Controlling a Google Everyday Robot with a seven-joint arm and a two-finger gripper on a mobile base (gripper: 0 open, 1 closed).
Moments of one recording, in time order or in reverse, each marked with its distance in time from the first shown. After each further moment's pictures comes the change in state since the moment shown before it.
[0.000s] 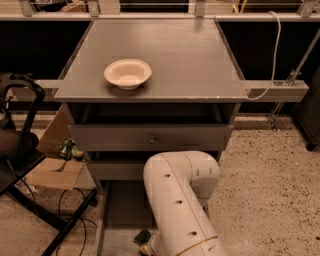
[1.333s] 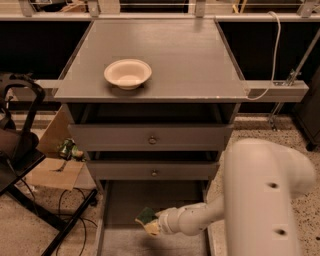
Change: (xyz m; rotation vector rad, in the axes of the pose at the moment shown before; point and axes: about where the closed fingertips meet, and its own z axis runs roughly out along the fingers) arm -0.089 -0.017 -0.147 -0.144 -0.137 0.011
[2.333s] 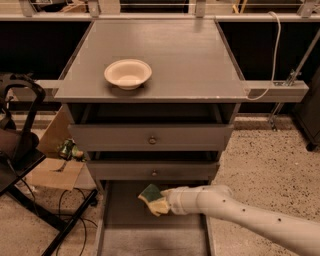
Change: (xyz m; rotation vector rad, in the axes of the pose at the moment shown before) arm -0.092 -0.002 -0.112 -0.034 -0.158 -0.002
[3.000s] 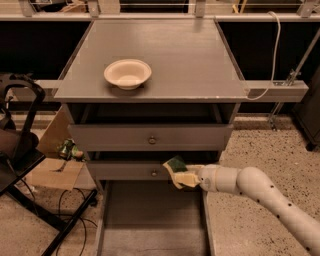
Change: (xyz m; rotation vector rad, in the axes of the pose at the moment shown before) arm -0.075 -0.069 -0.121 0.002 -0.244 0.135
